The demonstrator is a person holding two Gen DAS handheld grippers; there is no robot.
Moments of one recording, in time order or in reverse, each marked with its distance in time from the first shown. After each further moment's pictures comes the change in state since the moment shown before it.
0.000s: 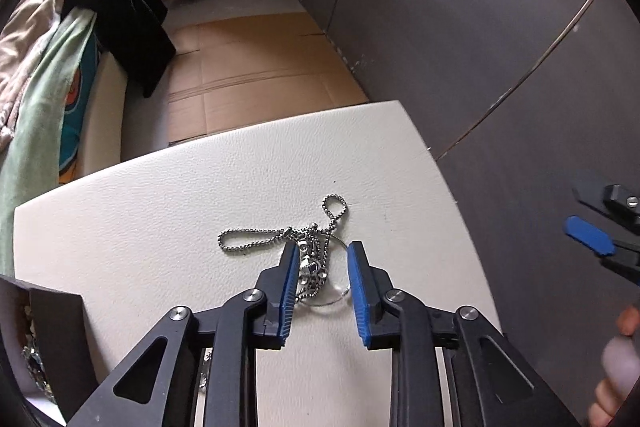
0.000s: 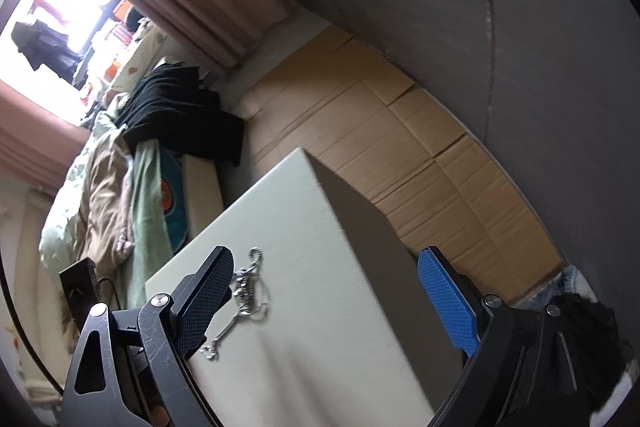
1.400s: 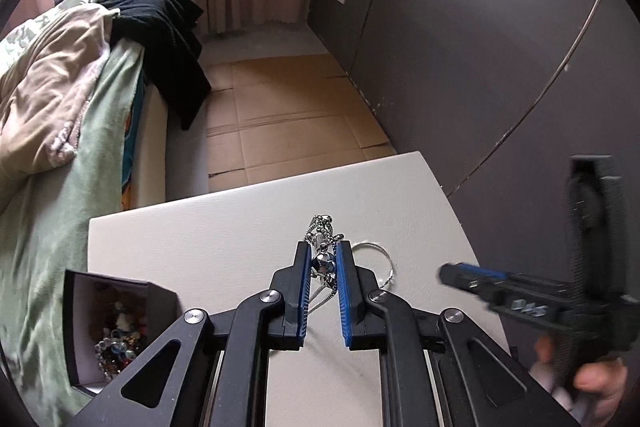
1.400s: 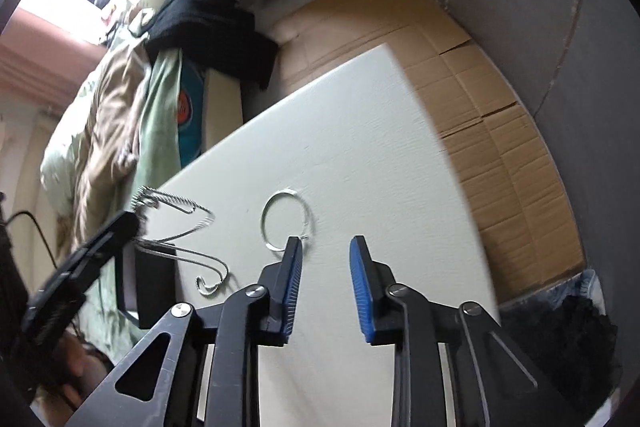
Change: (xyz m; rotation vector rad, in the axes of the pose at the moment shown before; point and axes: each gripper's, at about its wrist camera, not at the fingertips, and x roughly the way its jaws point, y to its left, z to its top) left arm -0.091 0.038 -0.009 -0.020 -0.149 0.051; right arm 0.075 0.065 -0.051 -0.192 0.231 0.047
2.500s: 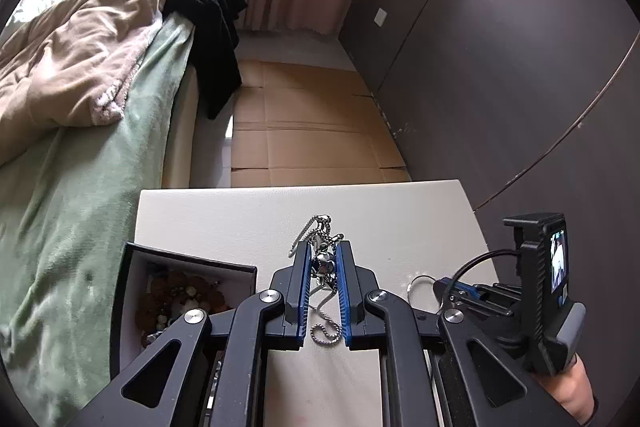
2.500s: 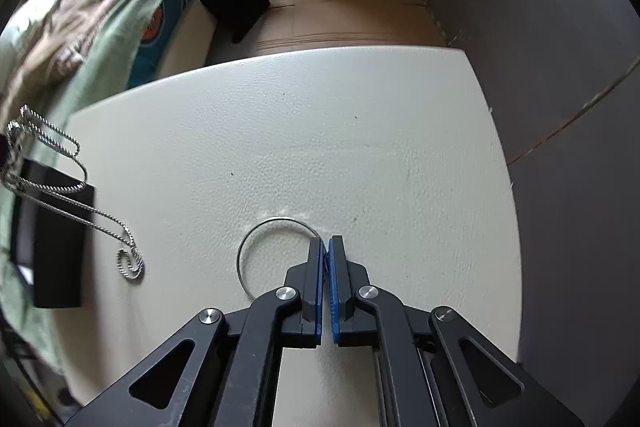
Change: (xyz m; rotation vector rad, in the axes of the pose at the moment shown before) left arm -0.031 0.090 -0.015 -0.154 -0.055 -0.038; right arm 0.053 0.057 -0.012 -0.284 0.048 -0.318
